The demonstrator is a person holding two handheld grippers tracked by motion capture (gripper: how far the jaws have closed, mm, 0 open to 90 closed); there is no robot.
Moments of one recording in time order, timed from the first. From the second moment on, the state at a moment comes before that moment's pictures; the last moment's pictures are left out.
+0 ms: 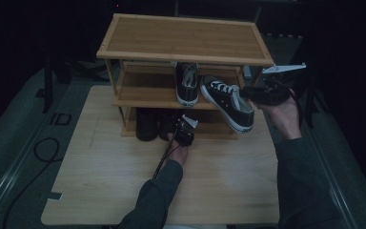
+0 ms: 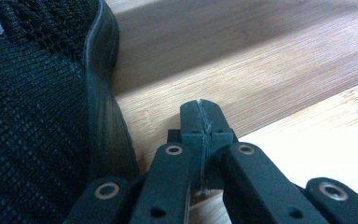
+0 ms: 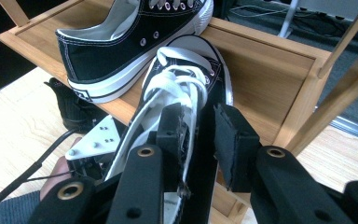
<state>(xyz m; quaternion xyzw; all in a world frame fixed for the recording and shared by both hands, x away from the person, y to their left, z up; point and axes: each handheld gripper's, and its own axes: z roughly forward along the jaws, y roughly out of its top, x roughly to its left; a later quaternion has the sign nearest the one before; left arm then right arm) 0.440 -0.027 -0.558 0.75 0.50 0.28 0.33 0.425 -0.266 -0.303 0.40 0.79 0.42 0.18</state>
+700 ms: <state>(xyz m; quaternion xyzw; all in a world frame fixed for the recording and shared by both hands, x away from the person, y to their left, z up) 0.440 -0.027 -0.558 0.75 0.50 0.28 0.33 0.405 -0.296 -0.310 0.41 0.79 0.40 0.19</state>
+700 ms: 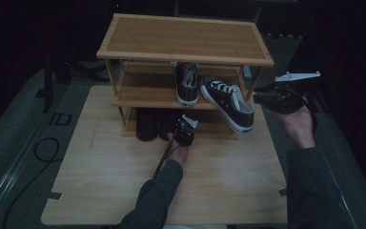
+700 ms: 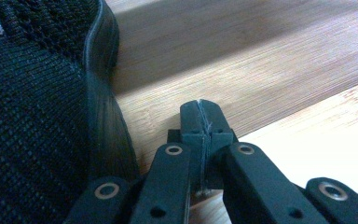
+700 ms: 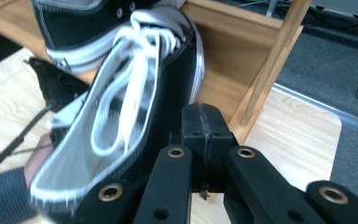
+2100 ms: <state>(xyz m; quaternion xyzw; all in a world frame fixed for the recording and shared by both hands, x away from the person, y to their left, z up) 0.440 -0.027 -0.558 0.75 0.50 0.27 0.33 0.334 -0.294 -0.352 0.37 0.83 0.38 0.16</state>
